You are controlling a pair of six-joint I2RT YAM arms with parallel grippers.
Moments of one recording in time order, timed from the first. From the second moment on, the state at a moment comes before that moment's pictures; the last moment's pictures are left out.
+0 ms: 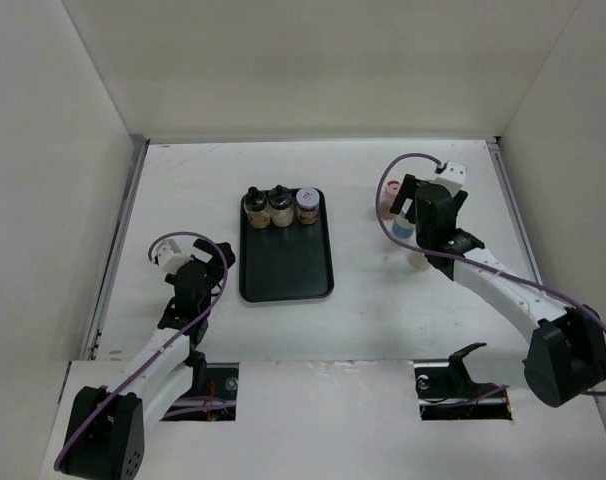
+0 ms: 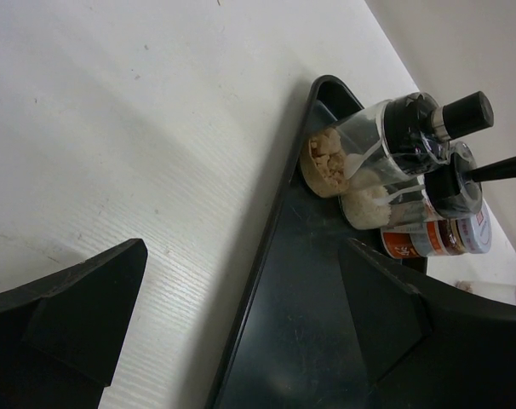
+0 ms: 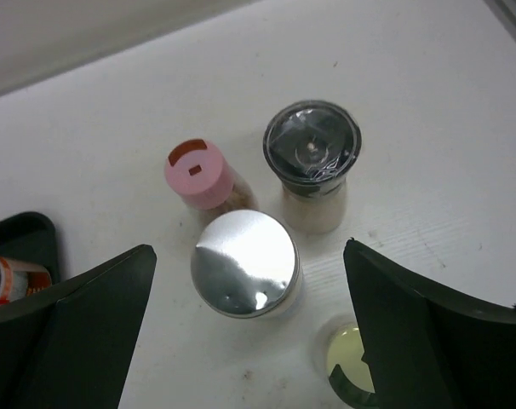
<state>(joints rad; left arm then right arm) -0.22 0.82 0.12 0.37 -0.35 -0.91 0.41 1.24 0.84 0.03 0.59 0.40</state>
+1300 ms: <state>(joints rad) -0.18 0.75 0.10 0.36 -0.35 -0.92 0.99 1.80 1.29 0.14 0.48 0.30</state>
